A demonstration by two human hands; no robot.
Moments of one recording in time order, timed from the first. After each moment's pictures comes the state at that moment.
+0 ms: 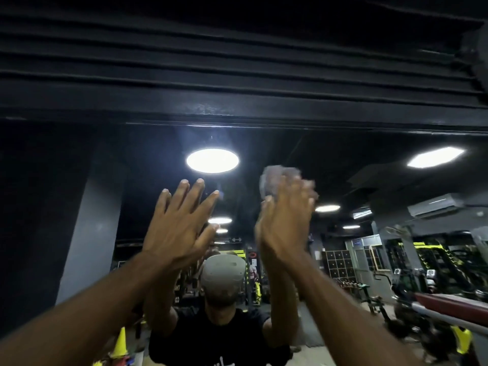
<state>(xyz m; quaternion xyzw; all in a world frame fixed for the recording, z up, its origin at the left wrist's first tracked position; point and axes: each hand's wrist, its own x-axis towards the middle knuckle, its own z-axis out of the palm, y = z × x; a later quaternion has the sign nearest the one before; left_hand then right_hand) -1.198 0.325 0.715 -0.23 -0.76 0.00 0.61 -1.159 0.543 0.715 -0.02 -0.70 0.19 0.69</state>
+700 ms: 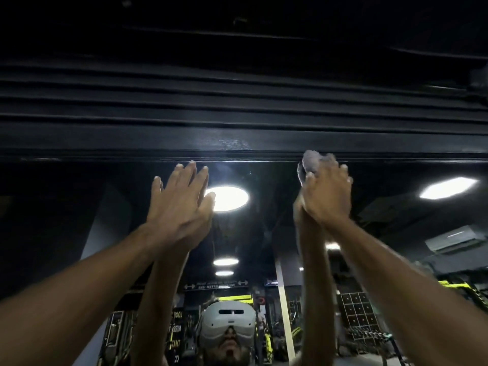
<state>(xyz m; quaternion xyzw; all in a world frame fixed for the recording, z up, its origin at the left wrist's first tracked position) -1.217 0.251 0.837 -0.19 -0.72 -0.09 0.66 -1.172 0.537 0.852 -0.11 -0.64 0.16 0.75</state>
